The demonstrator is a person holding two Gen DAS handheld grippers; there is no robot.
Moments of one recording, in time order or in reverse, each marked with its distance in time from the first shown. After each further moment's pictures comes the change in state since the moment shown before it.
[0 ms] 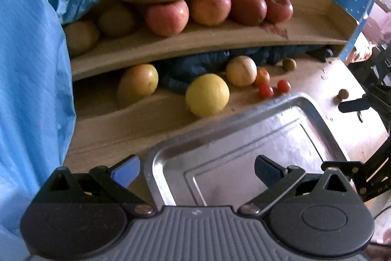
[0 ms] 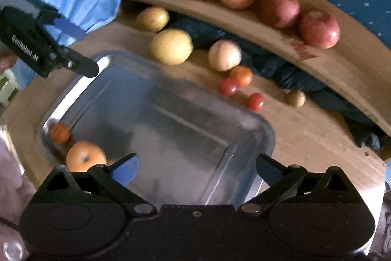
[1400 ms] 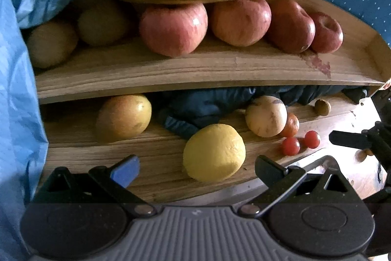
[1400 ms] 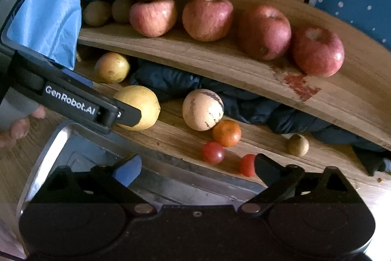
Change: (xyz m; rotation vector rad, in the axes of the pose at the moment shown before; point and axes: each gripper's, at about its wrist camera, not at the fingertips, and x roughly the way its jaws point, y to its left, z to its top) left arm 0.076 0.002 0.063 -0.161 0.045 0.035; right arm 0.055 -0.020 0.064 0.152 -0.076 -0.032
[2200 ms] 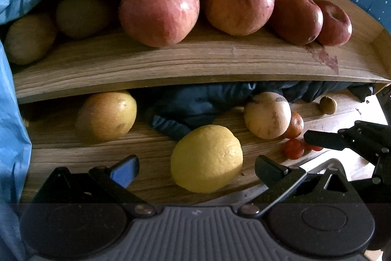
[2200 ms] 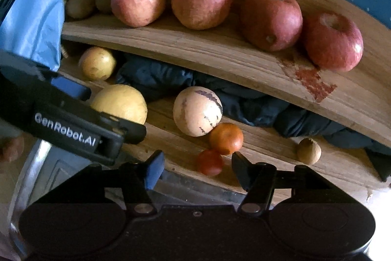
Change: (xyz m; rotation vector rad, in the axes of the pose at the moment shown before) left arm 0.023 -0.010 0.006 -0.017 0.061 0.011; right arm 0.033 -0.012 0.015 0.030 0.054 0.006
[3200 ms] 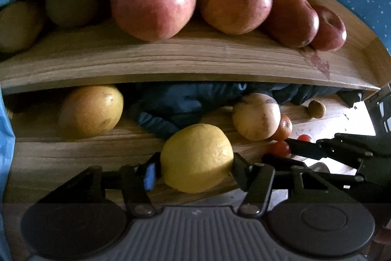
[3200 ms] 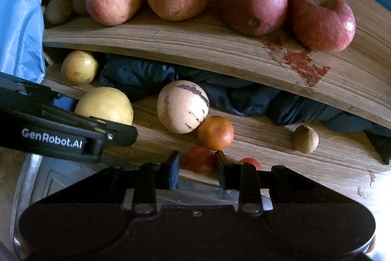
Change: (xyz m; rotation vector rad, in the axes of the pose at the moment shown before) left arm 0.005 0.006 0.003 -0.053 0.021 -0.094; right arm 0.011 -0.005 0.000 0.080 0.036 -0.031
